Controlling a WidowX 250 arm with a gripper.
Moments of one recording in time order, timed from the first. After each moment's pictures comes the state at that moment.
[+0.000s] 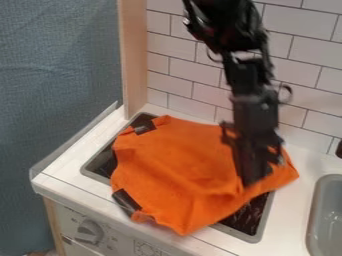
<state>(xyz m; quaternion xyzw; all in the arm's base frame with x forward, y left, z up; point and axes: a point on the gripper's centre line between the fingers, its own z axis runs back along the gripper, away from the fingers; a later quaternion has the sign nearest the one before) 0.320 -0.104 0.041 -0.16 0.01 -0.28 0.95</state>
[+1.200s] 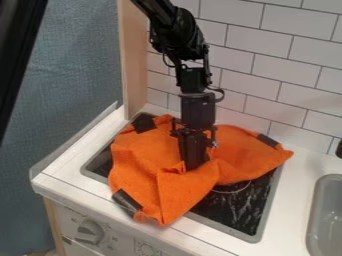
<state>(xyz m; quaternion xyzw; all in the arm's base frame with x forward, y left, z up) 0.367 -0.015 -0.017 -0.14 0.10 -0.23 0.96</state>
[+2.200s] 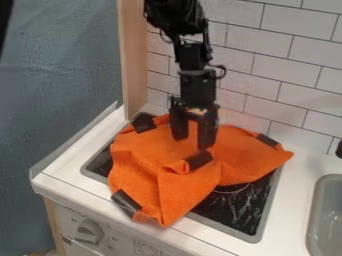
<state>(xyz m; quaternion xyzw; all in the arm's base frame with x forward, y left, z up) 0.371 -0.013 0.027 -0.12 0.06 -0.22 0.97</state>
